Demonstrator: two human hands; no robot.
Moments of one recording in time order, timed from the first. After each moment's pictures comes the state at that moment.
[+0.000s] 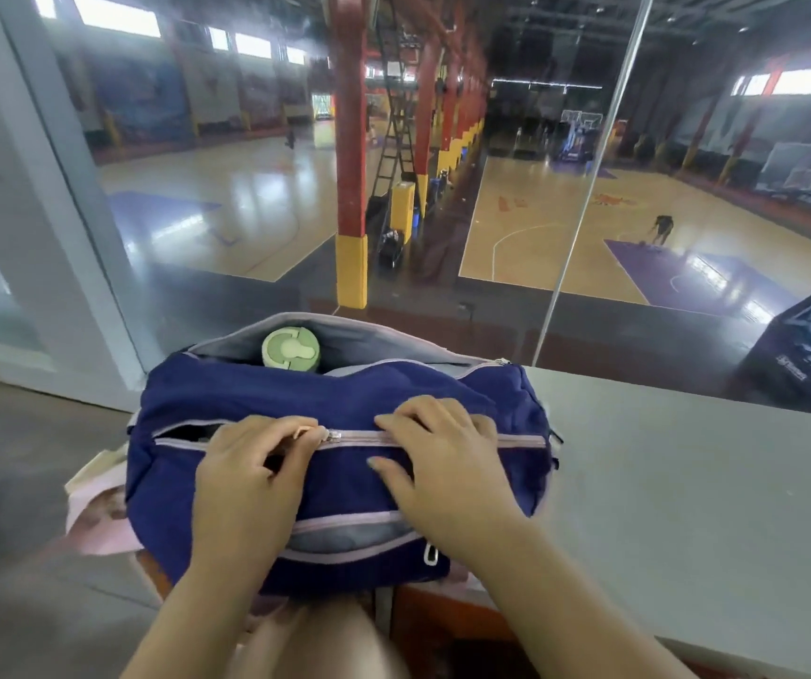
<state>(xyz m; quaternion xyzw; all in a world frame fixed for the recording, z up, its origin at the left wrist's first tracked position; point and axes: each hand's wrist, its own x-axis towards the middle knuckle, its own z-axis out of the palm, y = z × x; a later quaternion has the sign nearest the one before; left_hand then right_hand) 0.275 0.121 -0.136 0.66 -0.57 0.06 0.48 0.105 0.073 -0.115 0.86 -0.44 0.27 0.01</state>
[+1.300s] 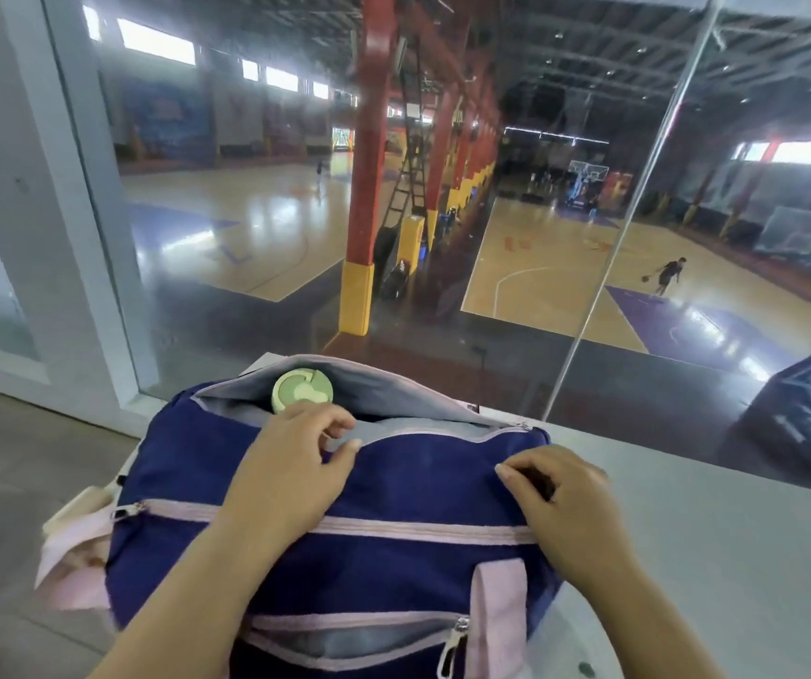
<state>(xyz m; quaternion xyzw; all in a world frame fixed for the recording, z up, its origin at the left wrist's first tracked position) 0.294 0.056 -0.107 0.66 -0.61 -0.07 0.42 0.045 0.014 -0.113 0.77 -0.53 0.35 -0.10</state>
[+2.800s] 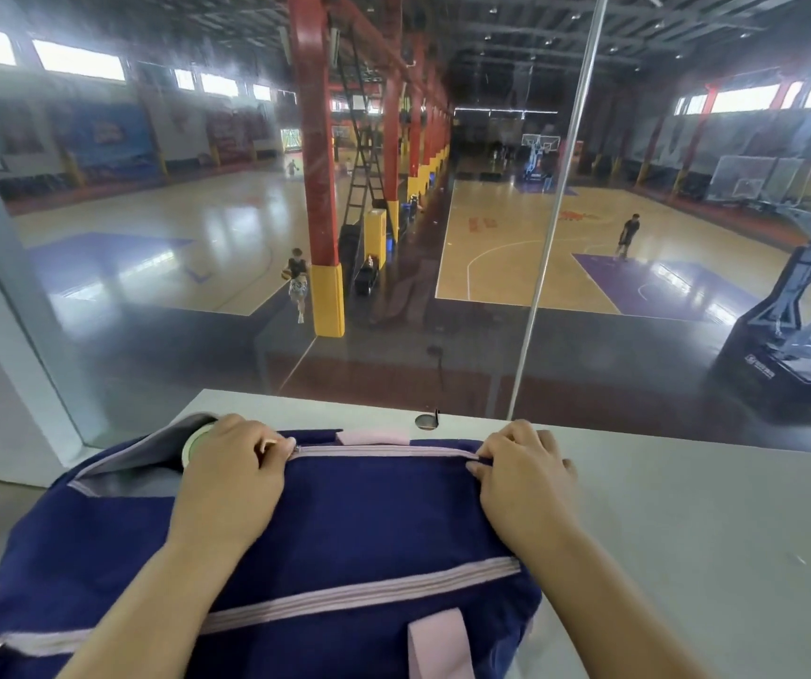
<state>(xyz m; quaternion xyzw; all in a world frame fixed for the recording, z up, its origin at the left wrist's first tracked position) 0.276 -0.015 -0.108 0.72 -0.57 -0.01 0.39 0.027 -0.052 -0.118 0.73 -0.66 0.18 -0.03</state>
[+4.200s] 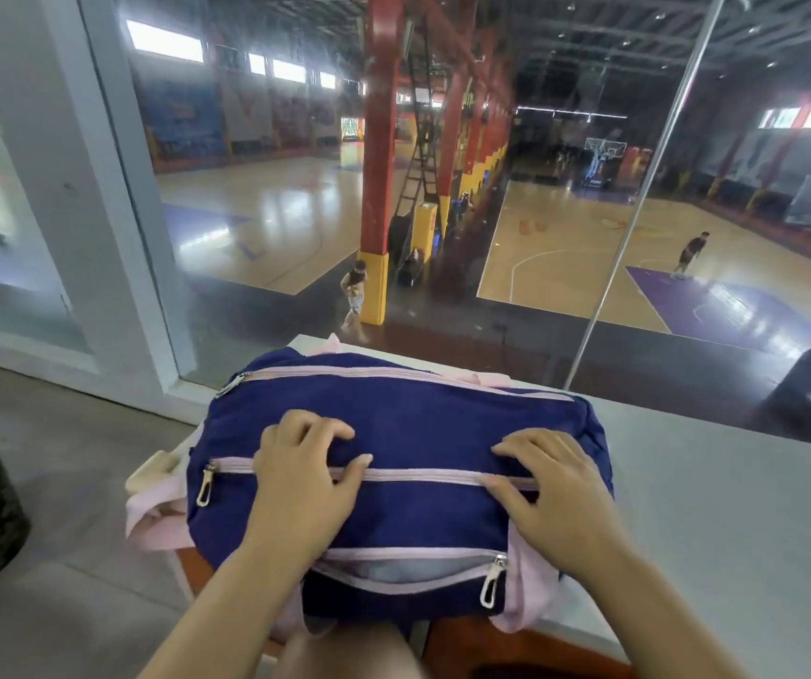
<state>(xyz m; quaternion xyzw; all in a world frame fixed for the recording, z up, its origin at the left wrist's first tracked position) 0.300 0.110 -0.144 0.72 -0.57 0.00 0.39 0.061 0.058 -0.134 0.81 -0.52 0.25 -0.05</state>
